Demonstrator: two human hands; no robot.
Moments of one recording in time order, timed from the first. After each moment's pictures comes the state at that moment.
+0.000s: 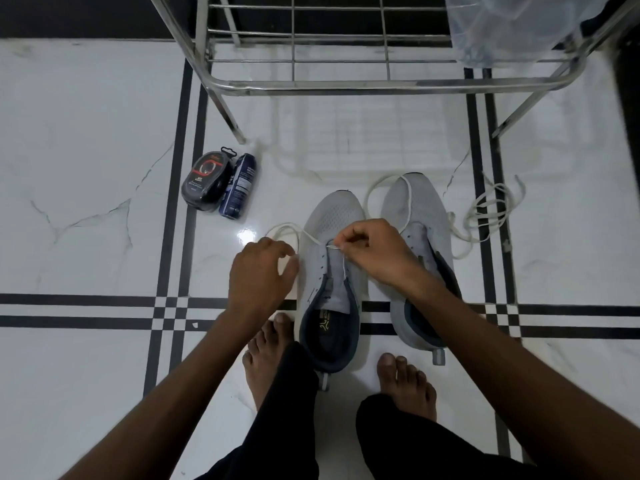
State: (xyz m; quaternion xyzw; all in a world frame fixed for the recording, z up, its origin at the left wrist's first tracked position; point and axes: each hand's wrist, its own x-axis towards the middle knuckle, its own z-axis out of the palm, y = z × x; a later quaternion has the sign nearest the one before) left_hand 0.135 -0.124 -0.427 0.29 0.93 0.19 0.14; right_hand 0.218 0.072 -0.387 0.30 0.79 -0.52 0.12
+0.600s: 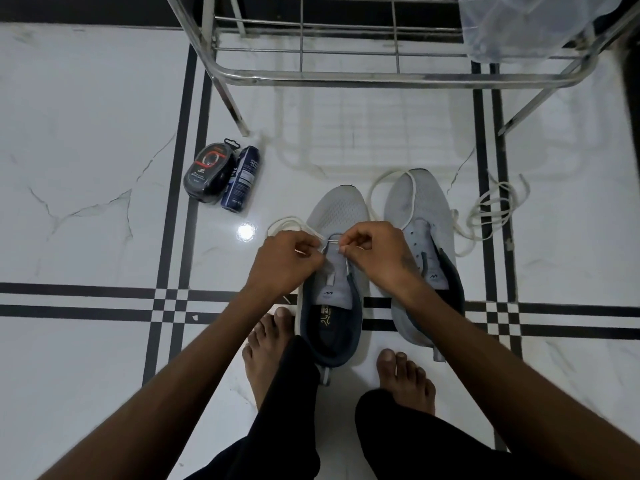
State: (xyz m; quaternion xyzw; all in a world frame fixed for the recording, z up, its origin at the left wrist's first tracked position) left_hand 0.132 -0.096 -0.418 0.19 0.87 0.32 0.33; right_hand 0.225 0.061 -0.399 0.33 0.80 -0.49 0.08
